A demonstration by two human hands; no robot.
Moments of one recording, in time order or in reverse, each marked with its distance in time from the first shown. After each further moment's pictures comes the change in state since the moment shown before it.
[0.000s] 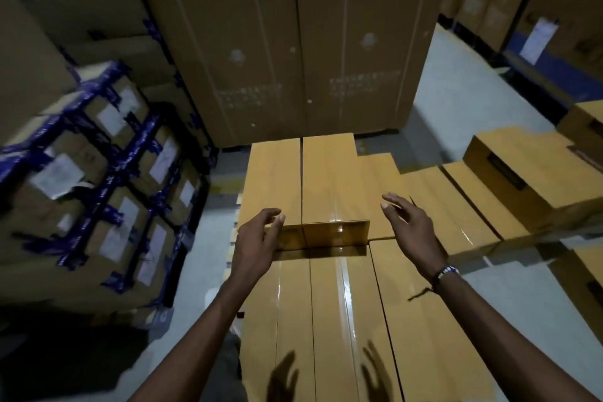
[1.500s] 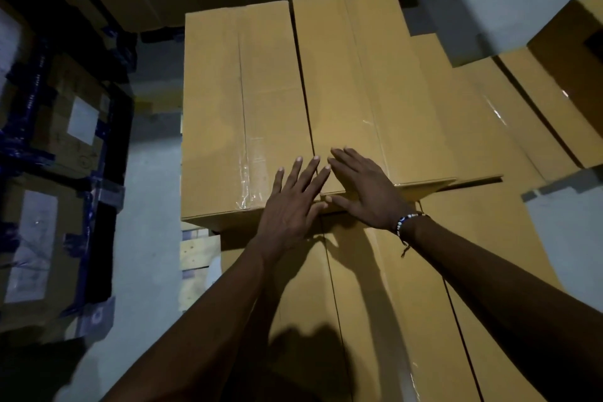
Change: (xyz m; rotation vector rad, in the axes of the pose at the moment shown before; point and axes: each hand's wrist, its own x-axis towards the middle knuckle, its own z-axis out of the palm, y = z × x) left_hand 0.200 -0.369 0.294 0.499 -0.600 0.409; right_hand 0.255 0.328 0.301 -0.784 -0.483 -0.245
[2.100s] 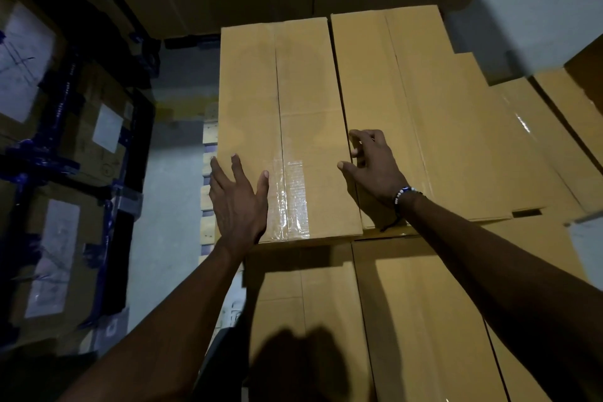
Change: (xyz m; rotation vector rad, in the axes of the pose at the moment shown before) left_hand -0.005 -0.128 -0.043 -0.147 0.308 -0.789; right_hand 0.127 -0.030 -0.007 0.341 0.173 0.241
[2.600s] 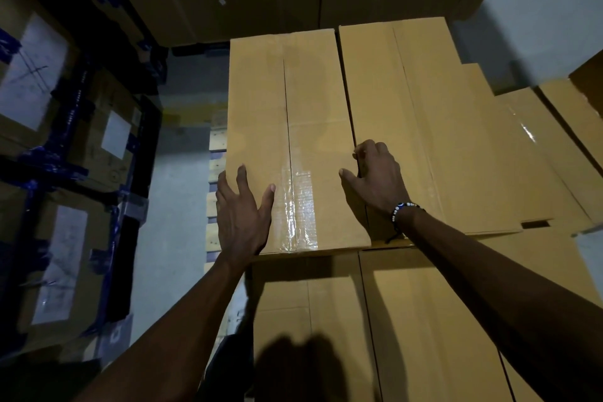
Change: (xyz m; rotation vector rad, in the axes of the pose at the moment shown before) left_hand 0.002 -0.012 -0.014 -0.043 -0.026 0.009; right_hand -0.002 -0.026 0.009 -0.231 0.077 0.039
